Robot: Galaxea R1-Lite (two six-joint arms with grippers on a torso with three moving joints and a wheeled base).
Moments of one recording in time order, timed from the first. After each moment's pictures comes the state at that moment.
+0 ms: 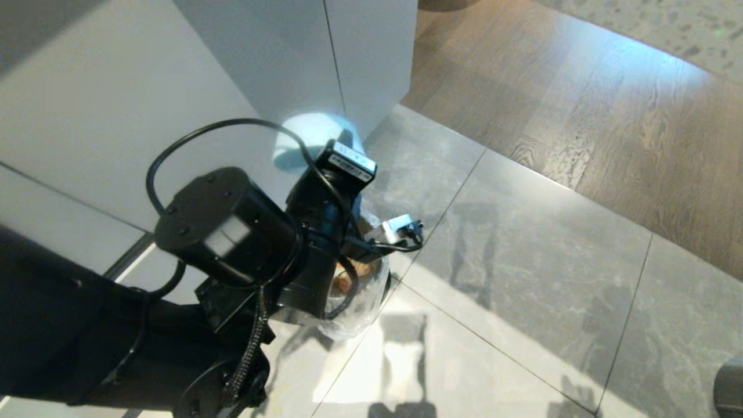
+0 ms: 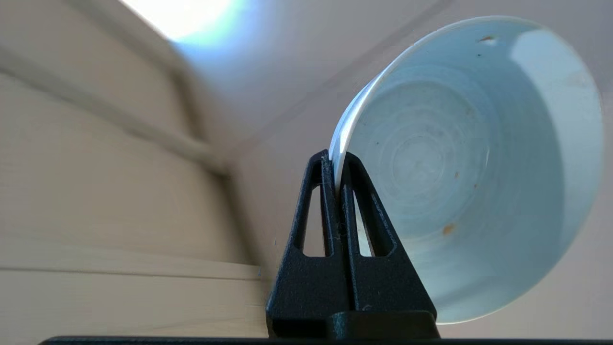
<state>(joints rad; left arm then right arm) -0.86 1.87 -0.82 -1.52 0.63 2.46 0.00 0.00 0.00 -0.01 -0.06 0.11</state>
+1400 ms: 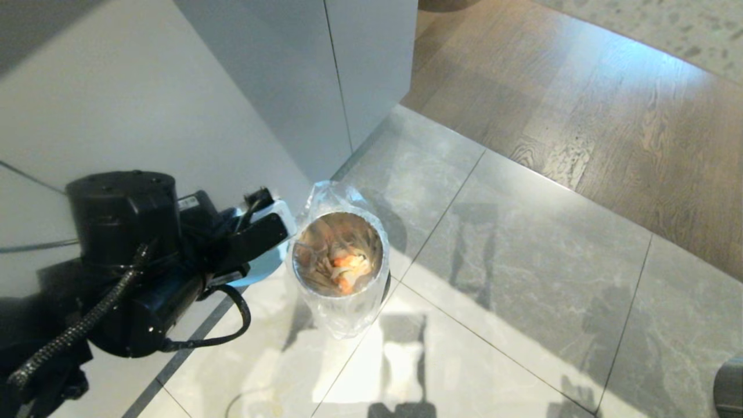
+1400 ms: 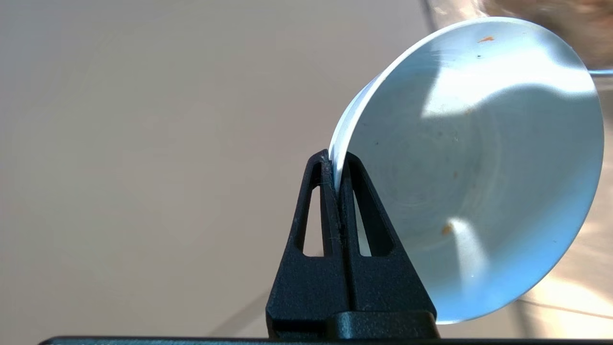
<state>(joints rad) -0.56 1.51 -0.64 -0.64 0.64 1.10 0.00 0.00 0.00 -0.01 -0.06 0.11</state>
